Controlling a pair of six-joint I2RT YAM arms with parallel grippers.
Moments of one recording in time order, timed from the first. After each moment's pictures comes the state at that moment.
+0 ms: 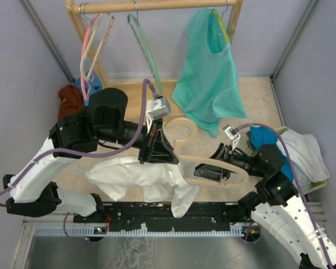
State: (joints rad) left arm -1.11 1.32 1.92 -0.93 0.54 -0.28; right arm 0.56 0.44 0.65 -0.20 -0.83 0.90
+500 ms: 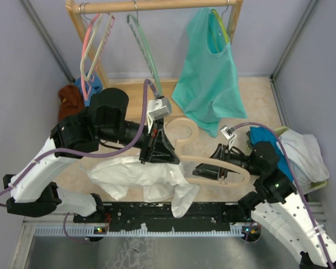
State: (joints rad) left arm -1.11 1.32 1.90 -0.91 0.55 -0.28; right arm 0.56 0.46 0.66 -0.27 -0.82 0.85
